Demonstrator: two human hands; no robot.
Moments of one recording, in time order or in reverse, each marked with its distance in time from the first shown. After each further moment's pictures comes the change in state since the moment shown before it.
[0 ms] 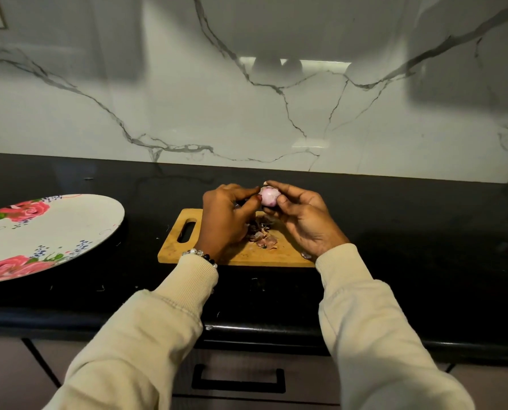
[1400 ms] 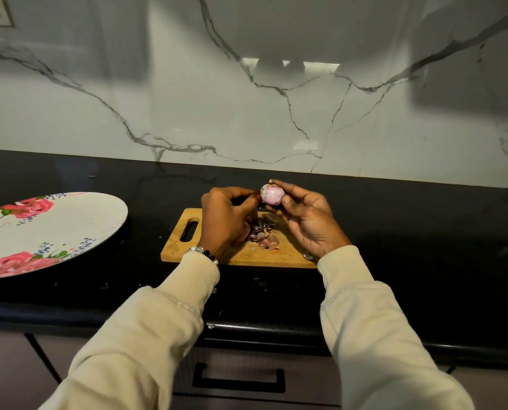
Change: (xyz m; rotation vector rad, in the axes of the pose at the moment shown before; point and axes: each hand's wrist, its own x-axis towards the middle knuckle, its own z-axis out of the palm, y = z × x) left_hand -0.002 0.009 -0.003 -0.277 0.002 -0.309; right_hand -0.003 -0.002 0.003 0.024 0.012 -0.019
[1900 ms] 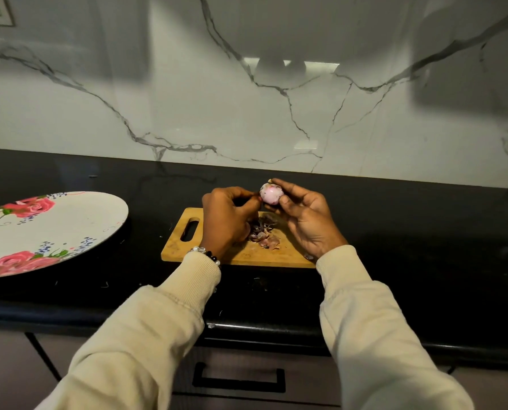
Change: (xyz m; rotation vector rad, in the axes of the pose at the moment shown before) left_hand -0.004 0.005 0.002 0.039 0.016 -0.035; right_hand 0.002 0.005 0.002 -0.091 0.038 -0.030
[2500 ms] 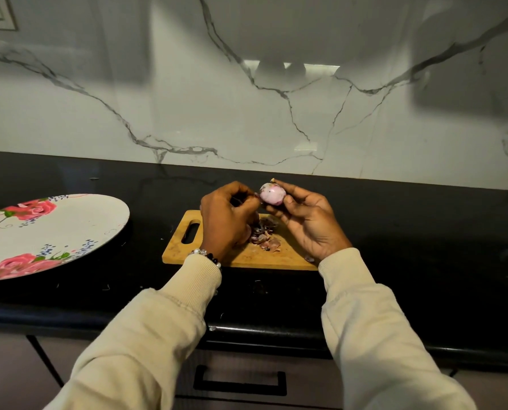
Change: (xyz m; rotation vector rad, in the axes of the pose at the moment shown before) left_hand 0.000 0.003 -0.003 0.047 0.076 0.115; right_hand -0.005 -0.007 0.002 0.189 -0.091 0.011
